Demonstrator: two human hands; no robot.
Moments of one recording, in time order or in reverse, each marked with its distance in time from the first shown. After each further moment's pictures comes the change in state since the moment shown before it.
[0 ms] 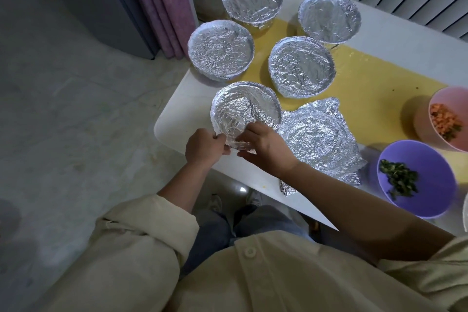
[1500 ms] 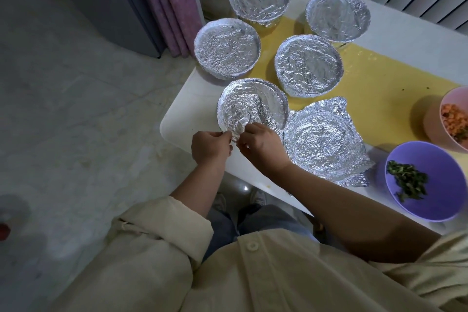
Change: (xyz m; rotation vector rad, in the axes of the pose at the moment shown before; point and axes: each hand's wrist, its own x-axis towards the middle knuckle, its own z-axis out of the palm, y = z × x) left_hand -0.018 0.018 0.007 -0.477 0.234 -0.298; right_hand 0.013 -0.022 0.013 -0.102 0.104 0.097
